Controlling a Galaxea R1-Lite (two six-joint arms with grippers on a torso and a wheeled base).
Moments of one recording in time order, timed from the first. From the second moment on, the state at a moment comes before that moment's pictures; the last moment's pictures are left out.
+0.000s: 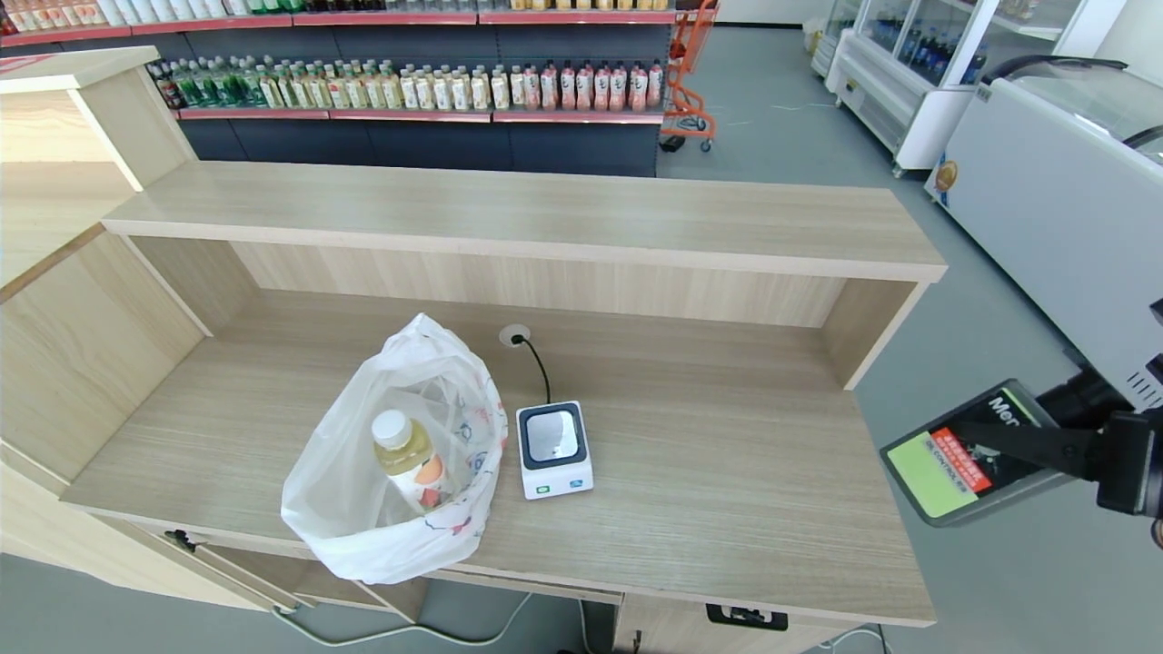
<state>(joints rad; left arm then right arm) 0.00 0.00 0.00 0.00 0.00 0.00 0.06 1.13 -0.63 -0.10 0.46 0.26</state>
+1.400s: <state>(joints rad) 0.00 0.00 0.00 0.00 0.00 0.00 0.16 1.25 -0.66 -0.18 0.49 0.44</state>
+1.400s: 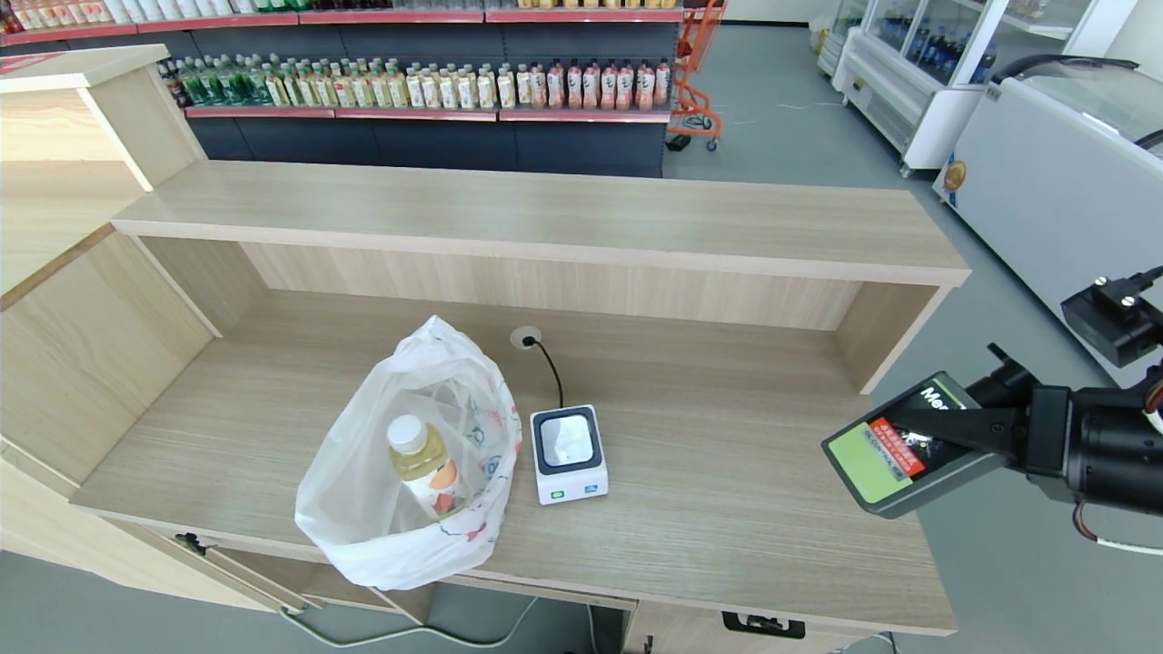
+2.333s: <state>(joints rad) 0.00 0.00 0.00 0.00 0.00 0.00 0.15 1.51 -0.61 -0.52 0.48 0.31</state>
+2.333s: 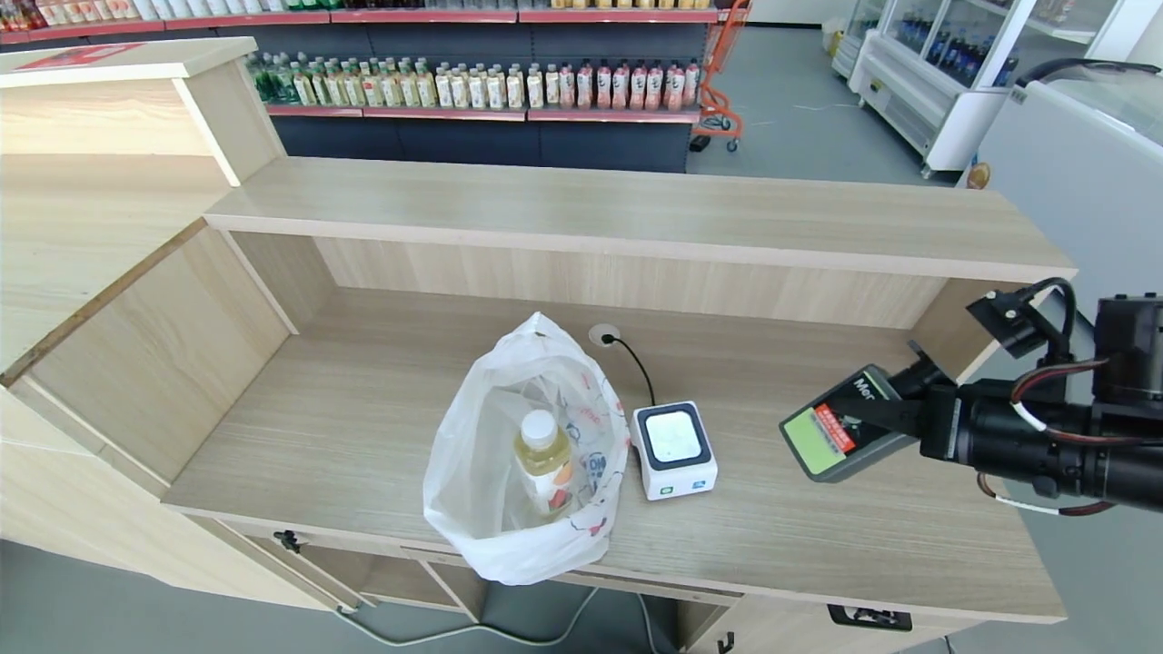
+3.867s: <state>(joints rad) 0.00 0.00 0.00 0.00 0.00 0.00 0.23 1.98 -0.82 -0.73 0.48 0.30</state>
